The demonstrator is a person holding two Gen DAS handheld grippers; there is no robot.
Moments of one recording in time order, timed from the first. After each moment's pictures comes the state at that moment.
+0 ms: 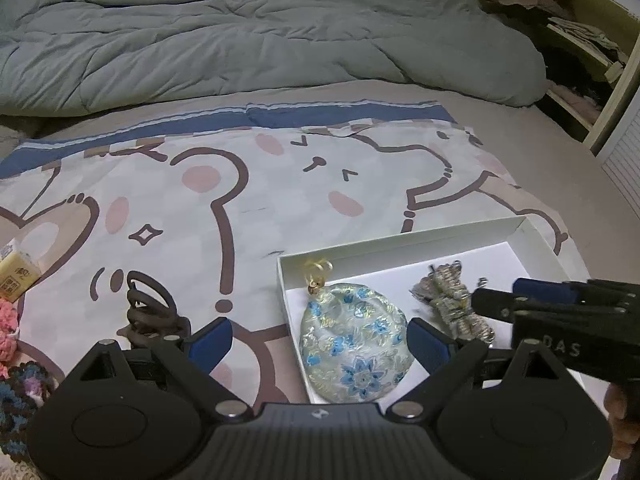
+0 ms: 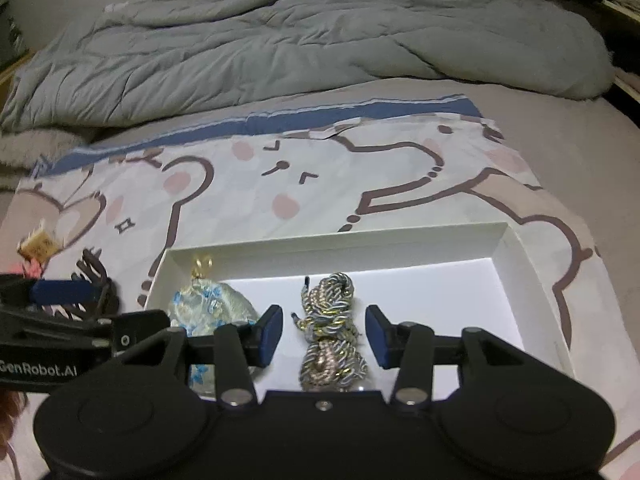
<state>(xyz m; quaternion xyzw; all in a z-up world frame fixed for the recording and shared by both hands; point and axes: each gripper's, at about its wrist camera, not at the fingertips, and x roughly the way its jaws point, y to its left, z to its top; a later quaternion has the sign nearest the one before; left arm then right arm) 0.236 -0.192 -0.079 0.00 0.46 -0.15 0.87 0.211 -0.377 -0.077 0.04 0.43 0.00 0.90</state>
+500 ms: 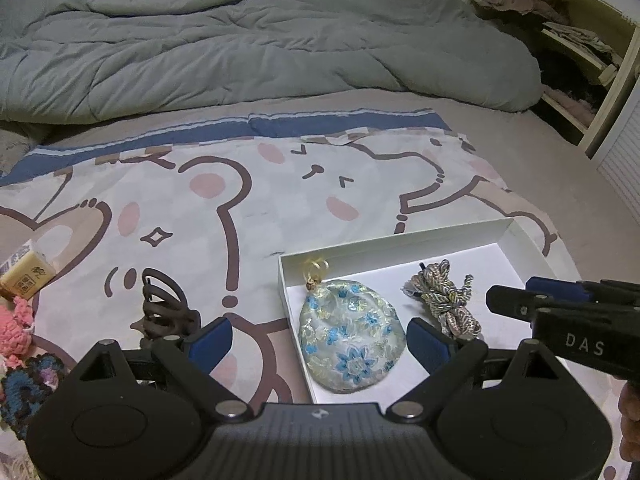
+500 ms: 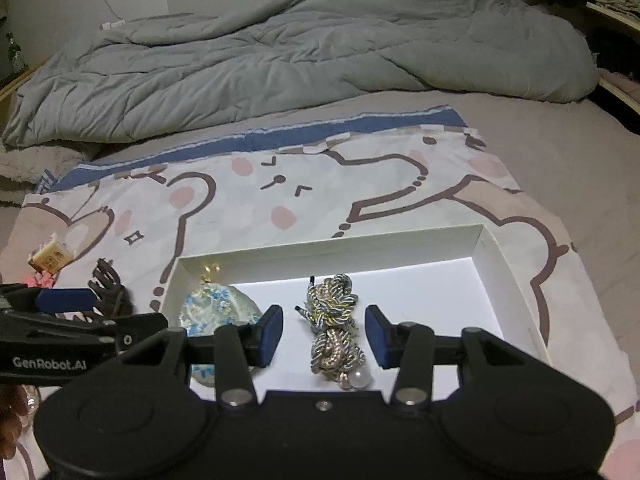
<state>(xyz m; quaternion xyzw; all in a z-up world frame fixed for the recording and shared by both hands) 0.216 -0.188 -0.059 0.00 0.45 -0.15 0.88 0.187 -0.377 -0.053 0.05 0.42 -0.01 0.91</state>
